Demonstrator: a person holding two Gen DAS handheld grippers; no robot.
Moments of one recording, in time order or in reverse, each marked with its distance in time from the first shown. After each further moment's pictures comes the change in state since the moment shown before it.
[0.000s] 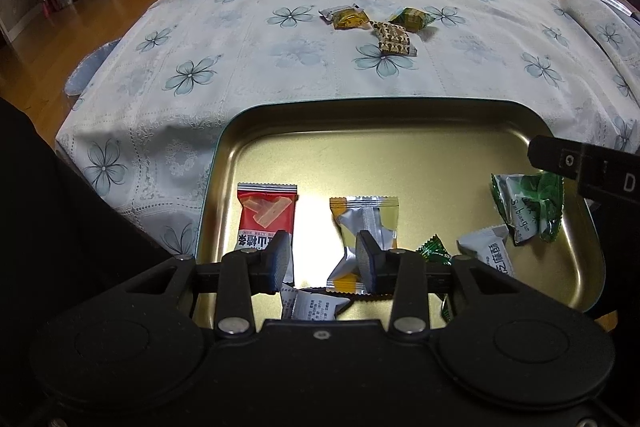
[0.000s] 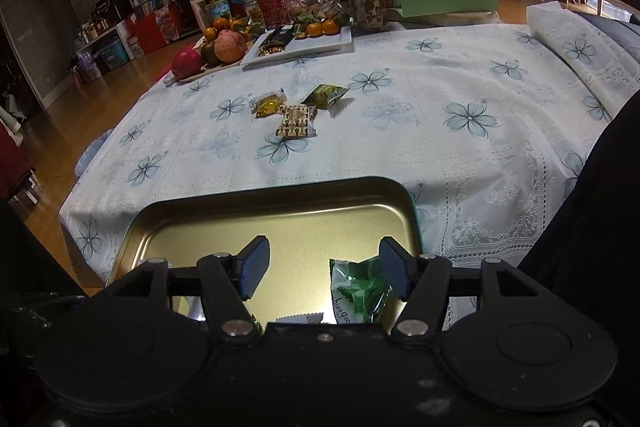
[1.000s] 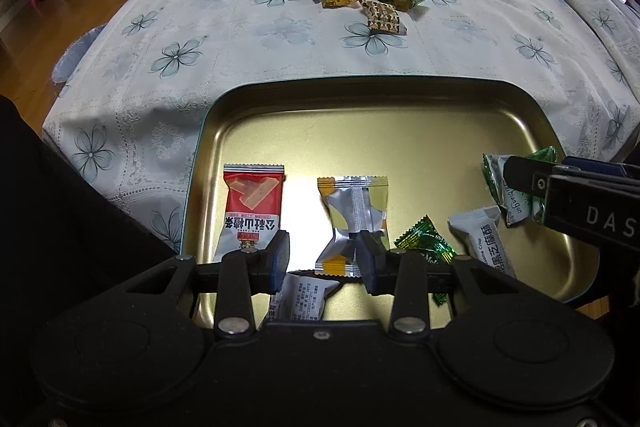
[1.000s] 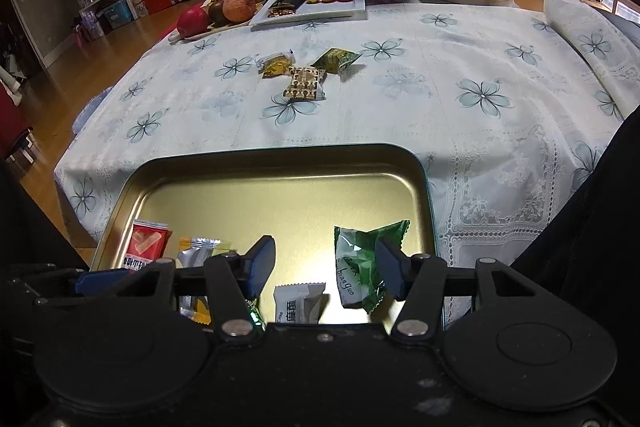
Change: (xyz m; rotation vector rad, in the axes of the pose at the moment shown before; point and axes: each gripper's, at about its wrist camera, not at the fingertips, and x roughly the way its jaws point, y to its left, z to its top) left arm 0.004 -0.001 0.000 0.001 0.064 -0.038; right arm 0.012 0.010 -0.005 -0.070 0.121 -0.005
